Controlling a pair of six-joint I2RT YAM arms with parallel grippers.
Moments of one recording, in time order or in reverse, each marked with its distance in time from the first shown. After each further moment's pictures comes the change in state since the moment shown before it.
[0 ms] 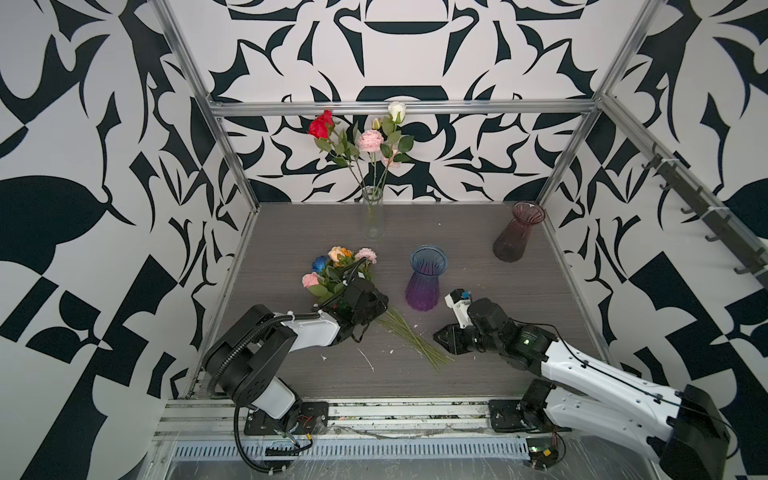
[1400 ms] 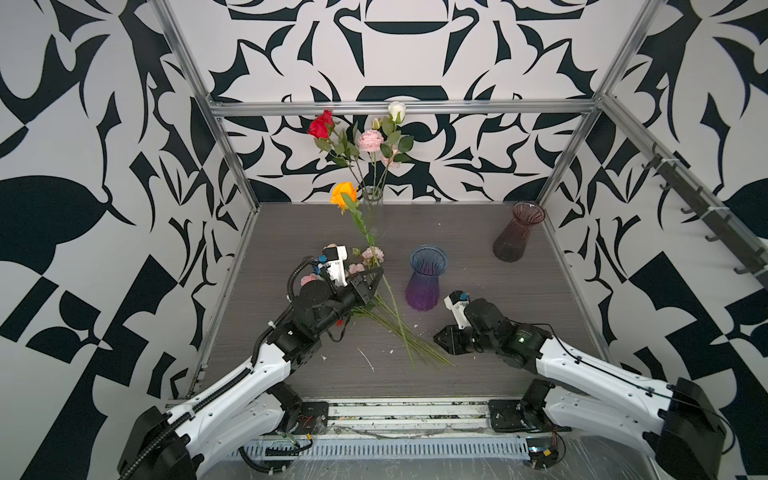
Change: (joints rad) left arm 0.005 -0.668 -0.007 -0.043 0.085 0.228; right arm -0.008 0.047 -0.007 0.001 0.003 0.014
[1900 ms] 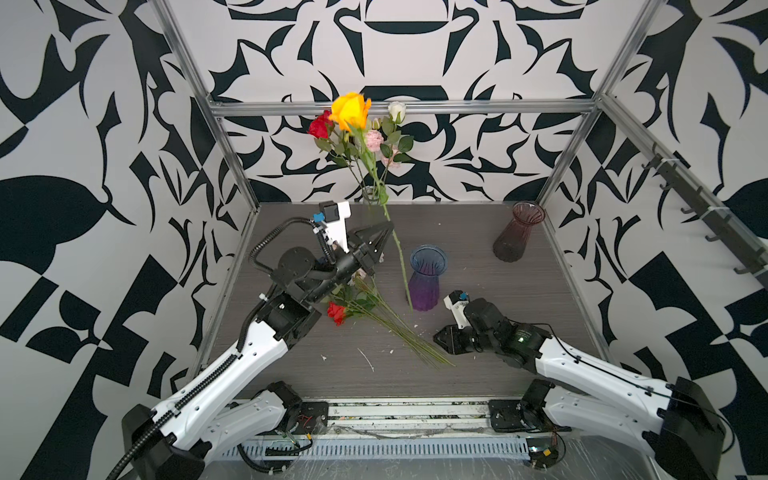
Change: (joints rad) left arm 0.000 0.148 0.457 0.032 0.119 0.417; right arm 0.000 0.003 0.000 0.006 0.000 0.000
